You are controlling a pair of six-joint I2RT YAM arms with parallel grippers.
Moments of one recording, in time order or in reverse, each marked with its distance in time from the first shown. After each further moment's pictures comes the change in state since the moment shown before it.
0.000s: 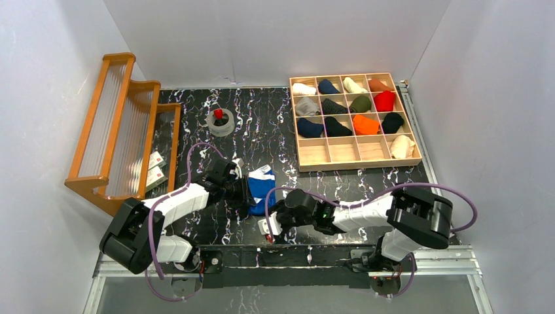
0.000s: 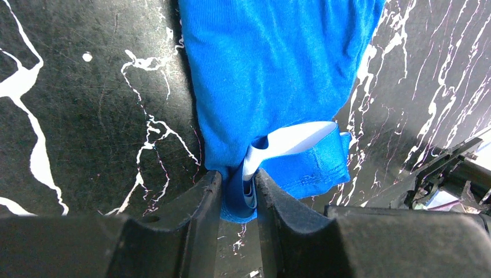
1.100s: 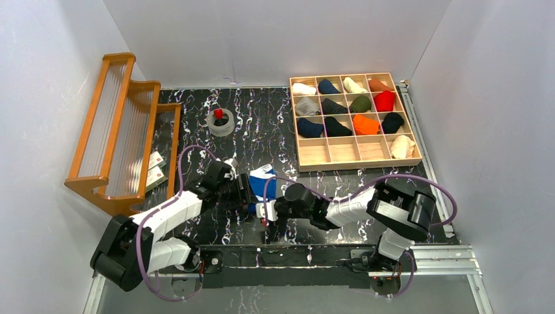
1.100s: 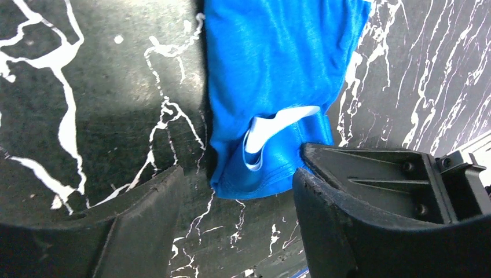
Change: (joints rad) left arm 0.005 -0.116 -0.037 -0.006 -0.023 -0.042; right arm -0.061 0.152 0.006 0.203 0.090 0.082
